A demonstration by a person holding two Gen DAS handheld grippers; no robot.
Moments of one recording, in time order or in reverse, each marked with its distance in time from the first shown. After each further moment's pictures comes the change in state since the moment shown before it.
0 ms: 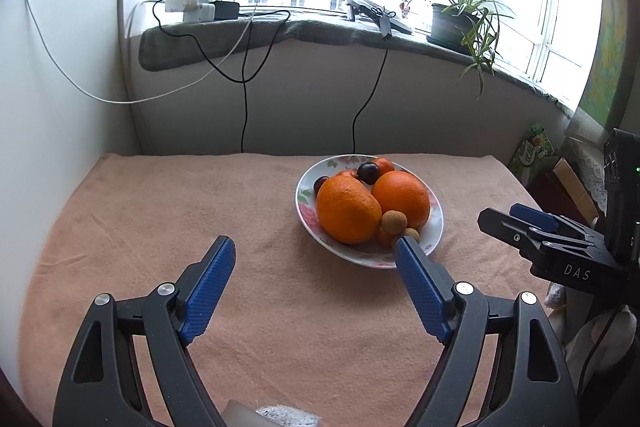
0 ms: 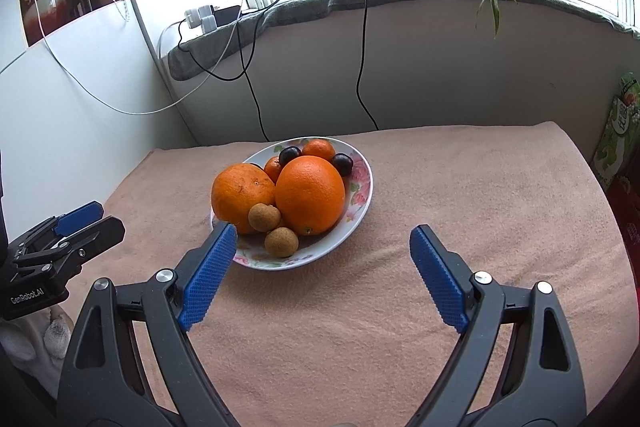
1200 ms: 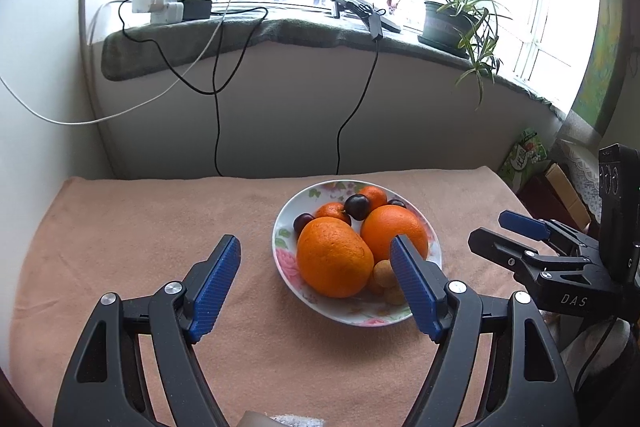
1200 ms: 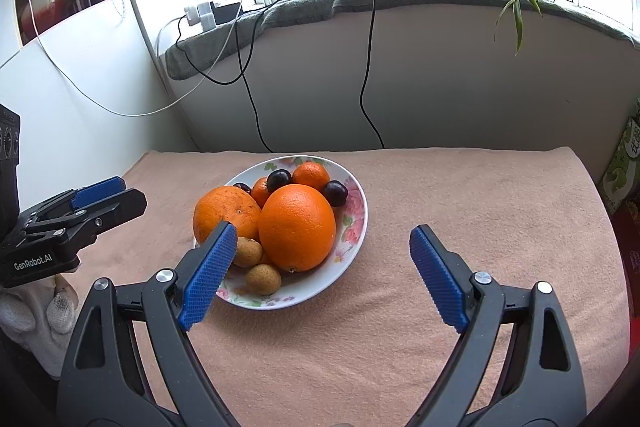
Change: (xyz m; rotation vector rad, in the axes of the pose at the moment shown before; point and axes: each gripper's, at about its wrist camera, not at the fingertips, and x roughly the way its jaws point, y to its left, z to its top) left arm 0.042 -0.002 0.037 0.018 0.020 -0.069; right arm 0.023 -0.008 0.026 -0.045 0.007 0.010
